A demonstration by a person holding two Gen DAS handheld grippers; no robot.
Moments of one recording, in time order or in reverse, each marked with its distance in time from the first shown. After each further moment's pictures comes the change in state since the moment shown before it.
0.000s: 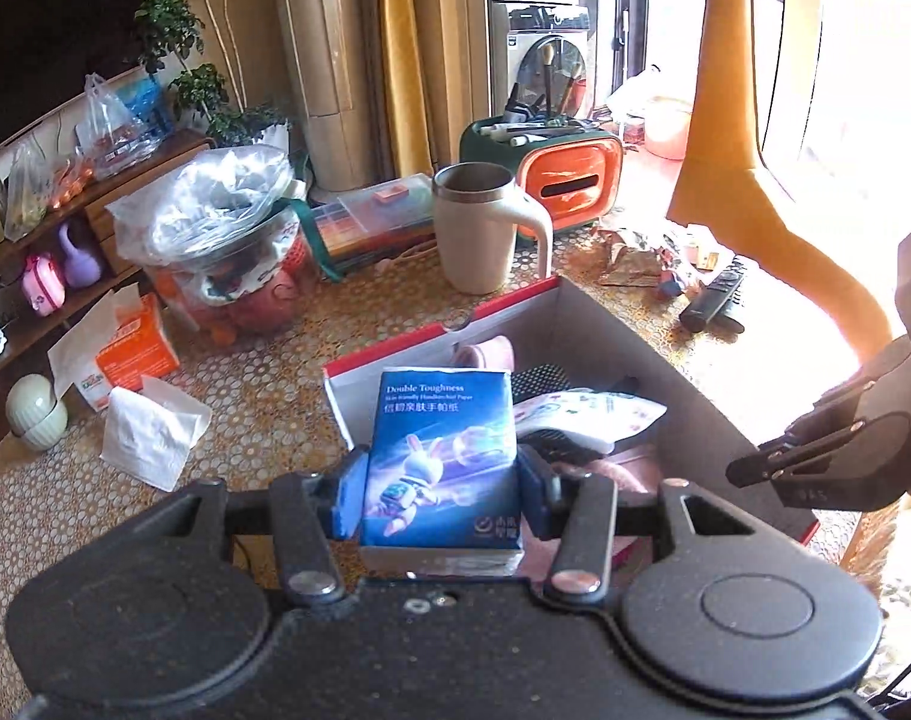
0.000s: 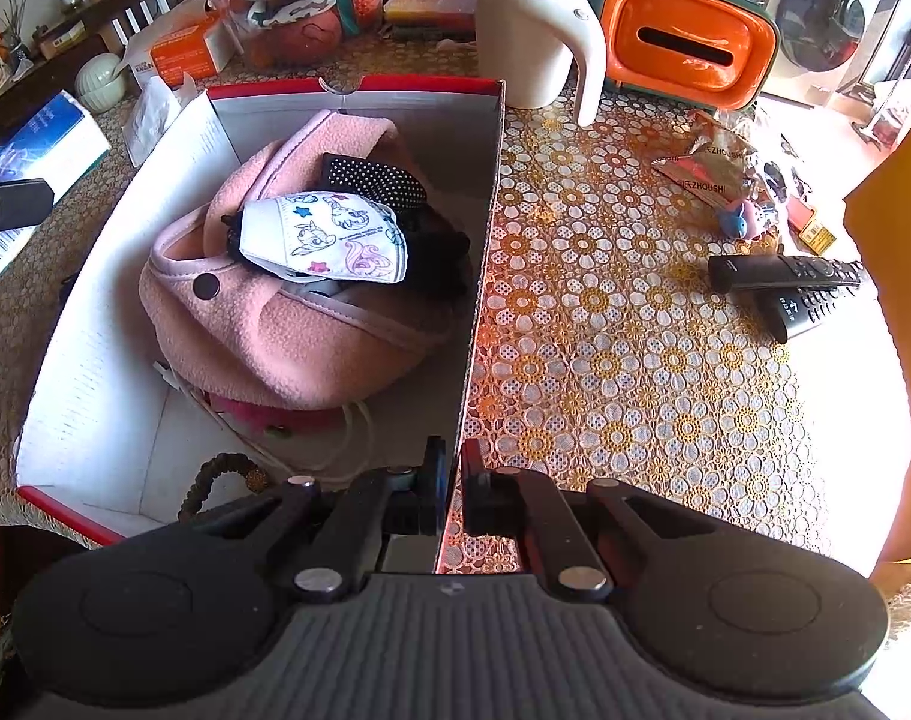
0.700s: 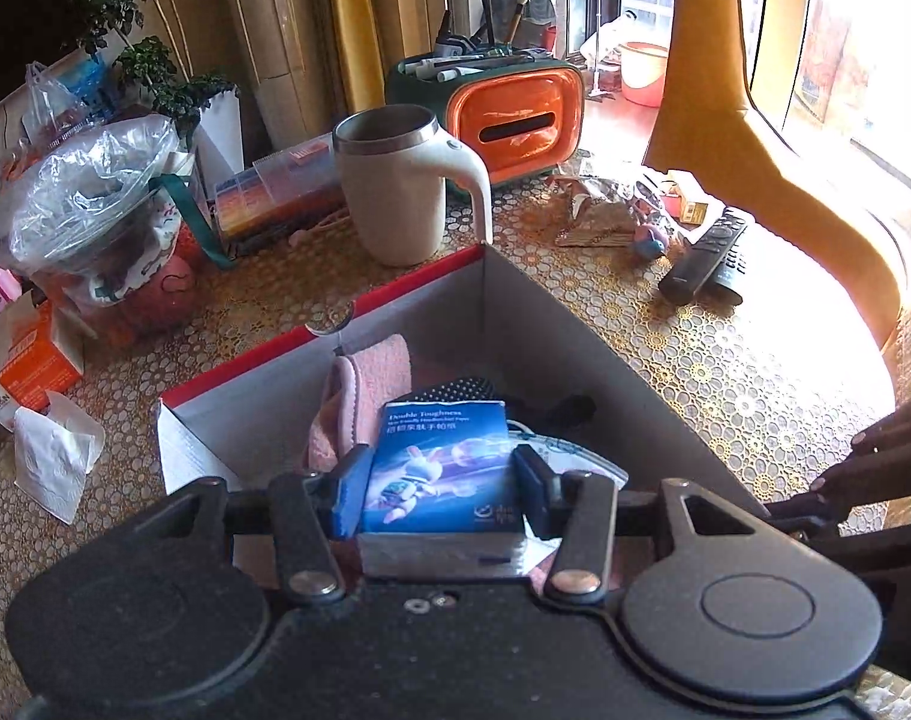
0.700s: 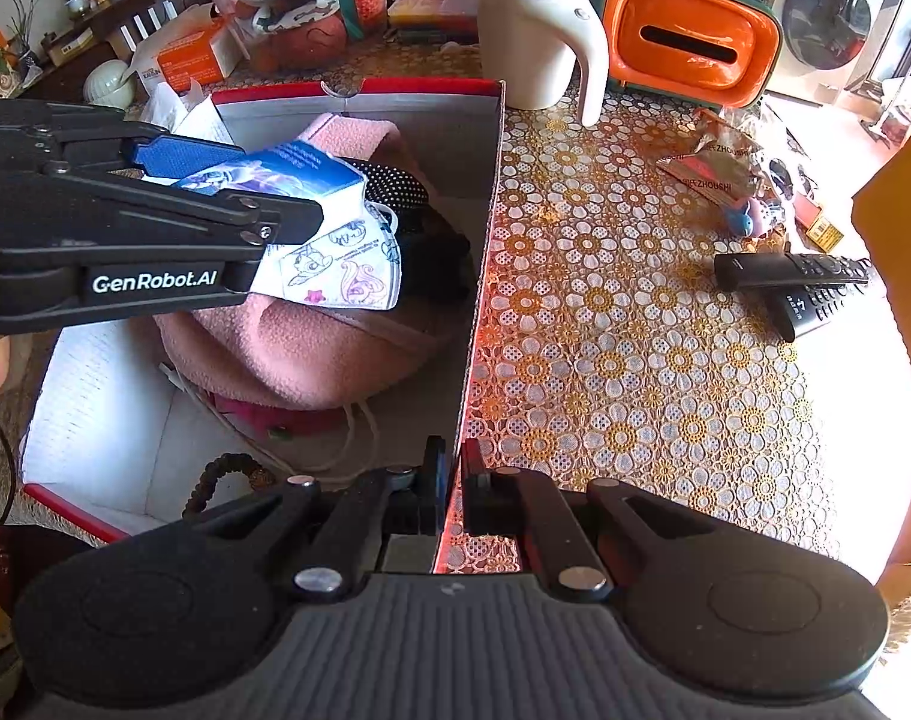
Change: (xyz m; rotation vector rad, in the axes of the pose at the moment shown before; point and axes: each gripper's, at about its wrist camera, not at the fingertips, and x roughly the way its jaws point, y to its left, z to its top) left arm 0.089 -0.052 0.019 0.036 0.100 -0.023; right arm -0.001 -0.006 -0.001 0.011 -0.008 0.031
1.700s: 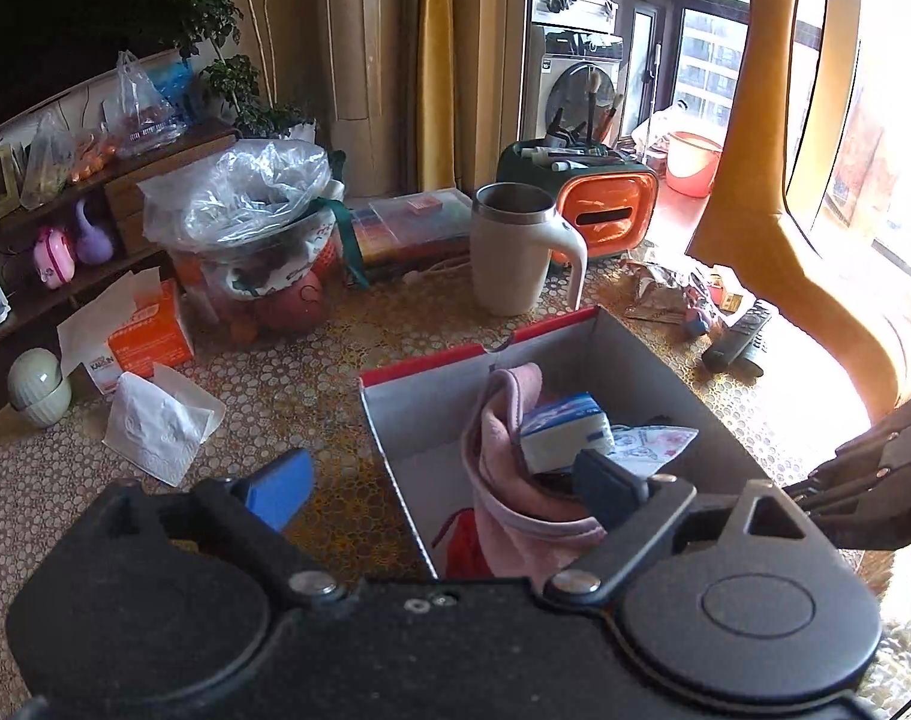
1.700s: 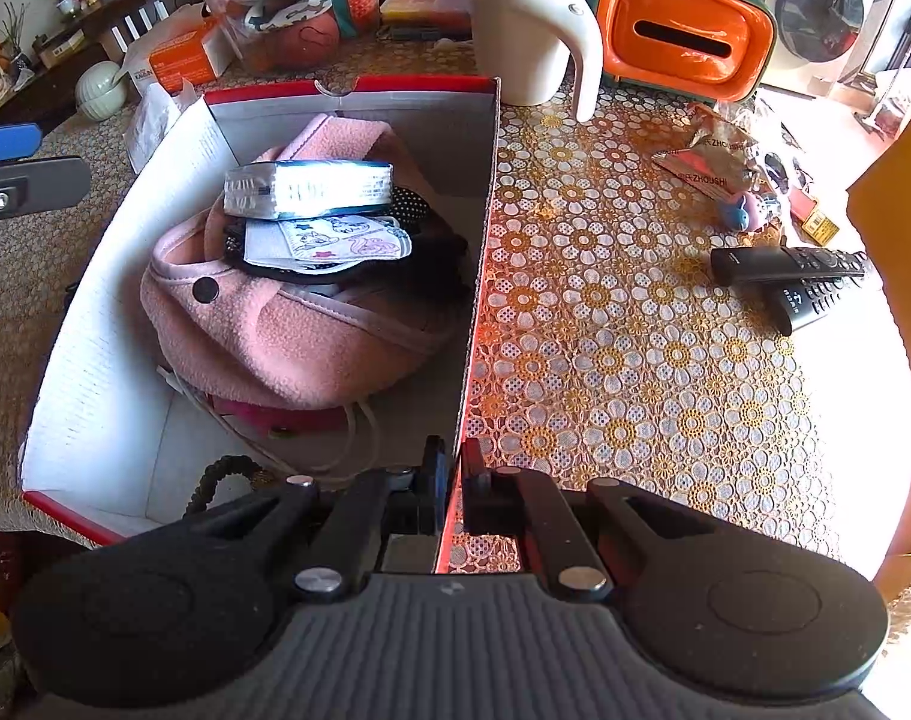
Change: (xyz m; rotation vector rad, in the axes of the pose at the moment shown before) left arm -0.092 0.088 -0.035 -0.148 -0.133 0.037; right arm 0.001 0.003 0.000 0.019 0.007 -0.017
